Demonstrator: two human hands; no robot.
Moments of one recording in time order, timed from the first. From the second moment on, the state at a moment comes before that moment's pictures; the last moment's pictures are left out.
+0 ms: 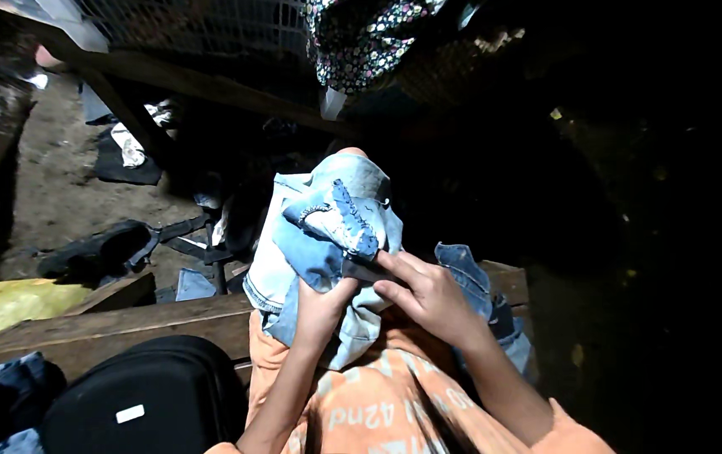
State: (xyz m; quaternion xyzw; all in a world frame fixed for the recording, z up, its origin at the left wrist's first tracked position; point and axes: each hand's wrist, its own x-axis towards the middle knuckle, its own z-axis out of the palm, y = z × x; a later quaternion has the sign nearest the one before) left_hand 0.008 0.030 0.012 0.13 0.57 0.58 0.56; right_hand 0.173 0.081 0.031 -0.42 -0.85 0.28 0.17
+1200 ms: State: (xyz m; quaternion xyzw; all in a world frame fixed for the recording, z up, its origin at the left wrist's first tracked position) left_hand -0.013 0.023 0.012 0.16 0.49 0.55 0.65; right_hand 0.171 0.087 0.026 -0.43 -0.79 0.38 0.20
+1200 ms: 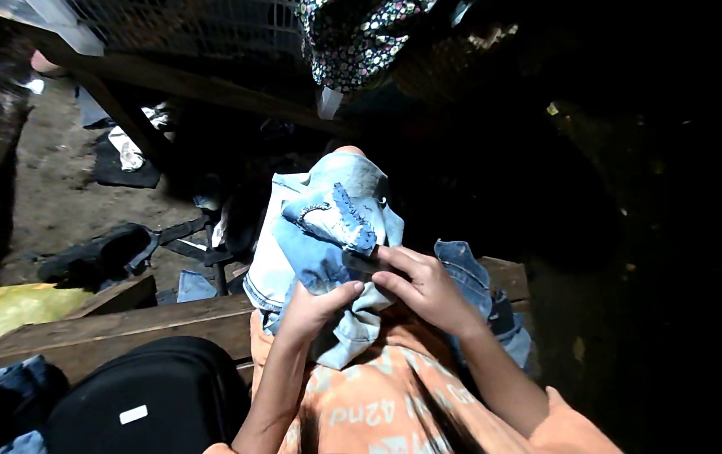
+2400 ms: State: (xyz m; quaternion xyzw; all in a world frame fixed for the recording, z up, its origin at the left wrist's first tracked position) left_hand -0.004 0.021 0.026 0.16 0.56 0.53 0.62; right_hand 0.168 0.086 0.029 -0.43 -0.73 0.46 0.27
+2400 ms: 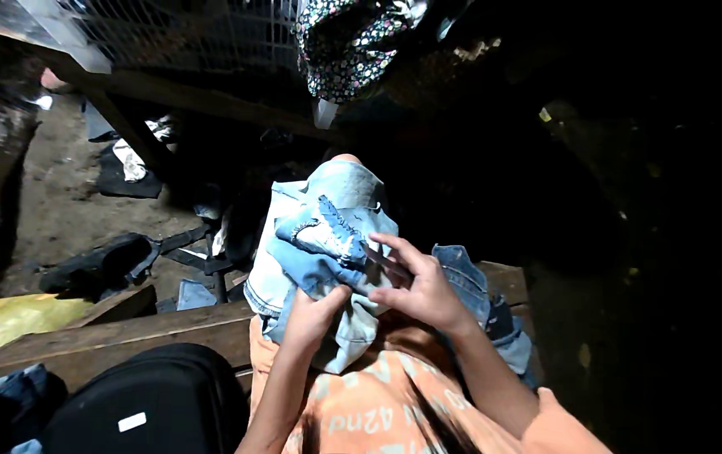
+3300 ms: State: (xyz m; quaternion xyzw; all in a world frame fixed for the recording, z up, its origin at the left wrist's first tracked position) left_hand 0.001 0.019 0.038 0.08 0.54 0.59 0.59; right_hand 0.181 0.077 0.027 -0.36 -0.85 0.29 0.23
